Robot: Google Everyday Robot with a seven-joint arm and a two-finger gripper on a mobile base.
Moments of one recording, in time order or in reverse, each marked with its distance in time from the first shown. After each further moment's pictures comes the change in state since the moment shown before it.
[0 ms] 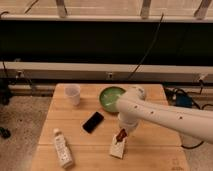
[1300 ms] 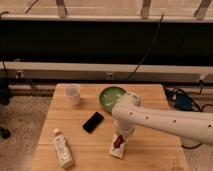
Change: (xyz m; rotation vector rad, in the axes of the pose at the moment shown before) arm -0.021 0.001 0.029 -0.023 -0.014 -0.028
